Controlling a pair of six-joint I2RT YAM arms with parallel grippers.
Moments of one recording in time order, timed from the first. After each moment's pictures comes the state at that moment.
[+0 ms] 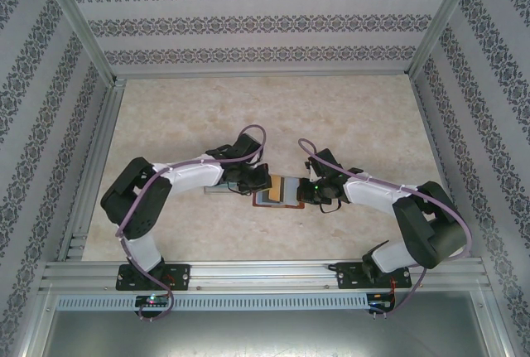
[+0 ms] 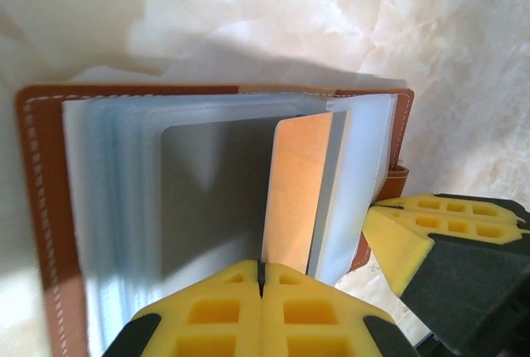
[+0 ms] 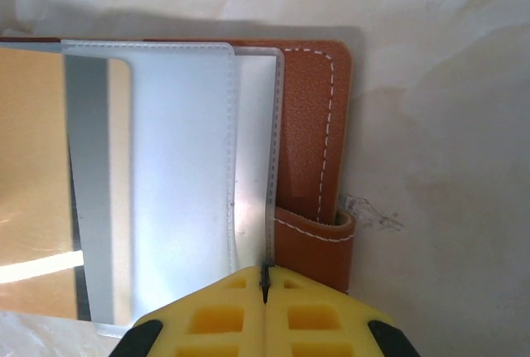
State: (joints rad) left arm -0.67 1.76 1.04 -0.31 0.38 -0.91; right arm 0.51 1.46 0.62 -0.29 -0.28 0.63
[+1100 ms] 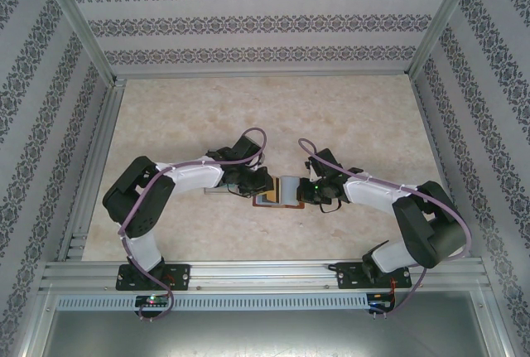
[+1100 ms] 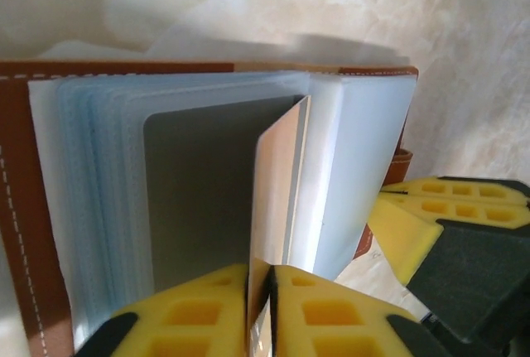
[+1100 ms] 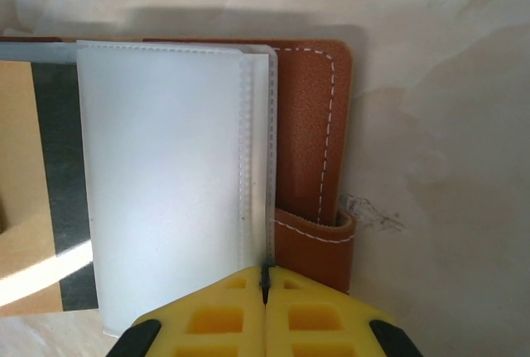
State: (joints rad) left arm -0.67 1.79 1.01 -0.24 0.45 -0.91; right arm 0.51 1.46 0.62 -0.29 -0.29 0.63
